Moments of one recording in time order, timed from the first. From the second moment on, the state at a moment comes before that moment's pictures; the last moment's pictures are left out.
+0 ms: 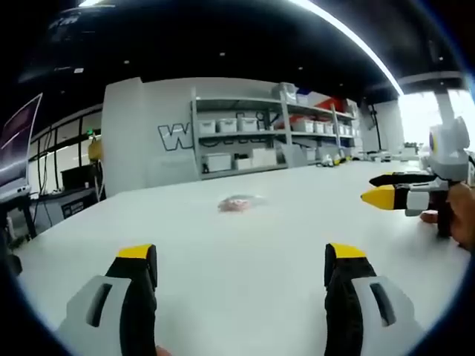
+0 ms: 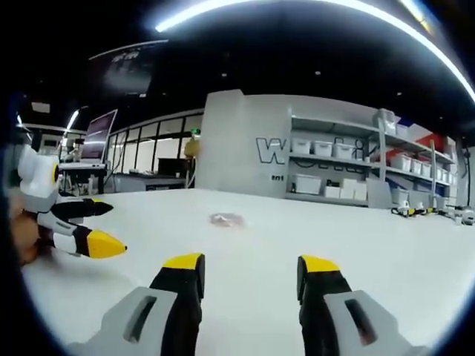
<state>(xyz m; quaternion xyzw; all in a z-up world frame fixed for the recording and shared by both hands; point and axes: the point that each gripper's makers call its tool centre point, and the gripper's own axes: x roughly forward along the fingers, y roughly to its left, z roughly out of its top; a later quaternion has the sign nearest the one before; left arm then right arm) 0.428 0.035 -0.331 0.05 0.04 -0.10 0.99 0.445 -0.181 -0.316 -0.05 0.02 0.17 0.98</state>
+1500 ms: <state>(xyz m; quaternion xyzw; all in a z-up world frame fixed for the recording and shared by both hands) 0.425 0.033 -0.331 0.05 0.05 -0.10 0.99 0.446 -0.181 -0.320 -0.06 0.03 0.18 0.98</state>
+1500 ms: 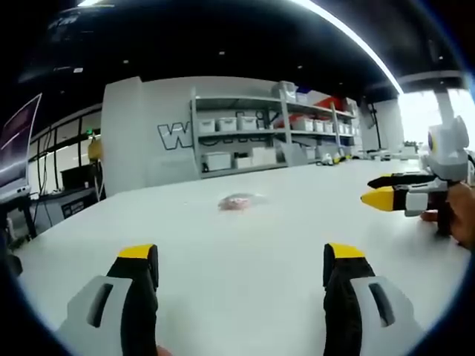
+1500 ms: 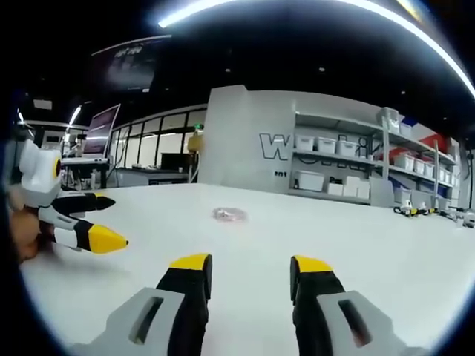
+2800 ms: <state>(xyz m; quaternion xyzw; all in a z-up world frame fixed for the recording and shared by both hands) 0.425 0.034 -0.330 0.05 0.04 -0.11 0.99 0.456 -0.181 -0.326 -0.06 0.05 0.20 0.98</state>
